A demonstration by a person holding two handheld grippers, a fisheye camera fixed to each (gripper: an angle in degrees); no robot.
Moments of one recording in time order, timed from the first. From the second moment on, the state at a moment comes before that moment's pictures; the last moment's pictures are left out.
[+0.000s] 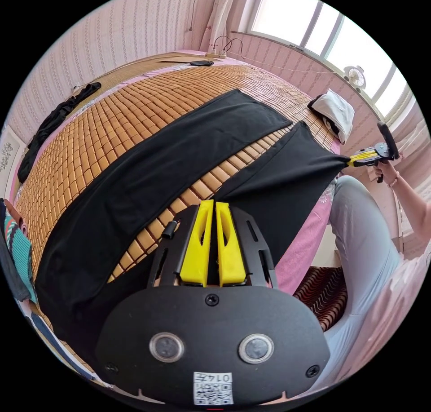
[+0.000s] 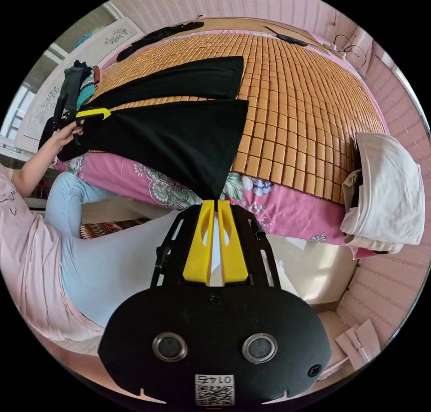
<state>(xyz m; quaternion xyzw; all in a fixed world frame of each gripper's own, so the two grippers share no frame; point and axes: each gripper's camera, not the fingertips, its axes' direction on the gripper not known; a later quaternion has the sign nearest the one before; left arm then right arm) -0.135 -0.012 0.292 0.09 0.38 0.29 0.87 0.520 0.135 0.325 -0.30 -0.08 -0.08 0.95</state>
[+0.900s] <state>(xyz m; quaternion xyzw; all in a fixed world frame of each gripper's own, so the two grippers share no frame) -0.614 0.210 0.334 0.01 0.29 -0.39 0.87 0.577 0.173 0.352 -0.30 -0.23 0.25 0.89</state>
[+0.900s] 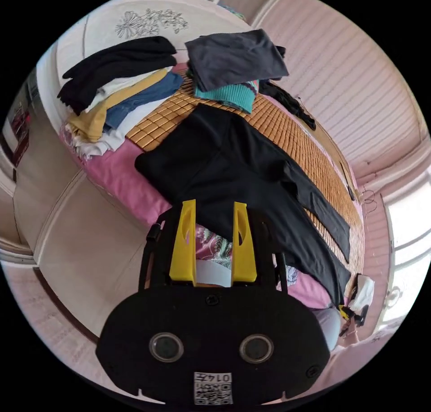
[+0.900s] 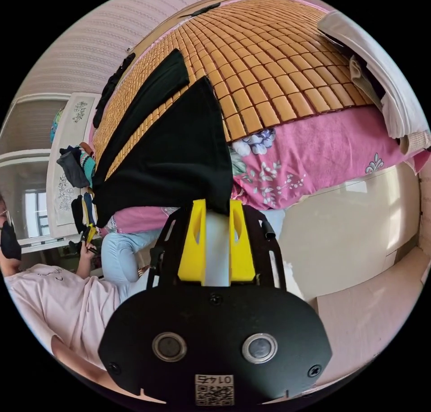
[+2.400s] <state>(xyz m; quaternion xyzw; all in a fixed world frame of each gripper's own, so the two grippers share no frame) -0.667 0.062 0.347 0.07 0.27 -0.34 0.90 0.547 -0.046 0.454 -0.23 -0.12 0.18 0.95</state>
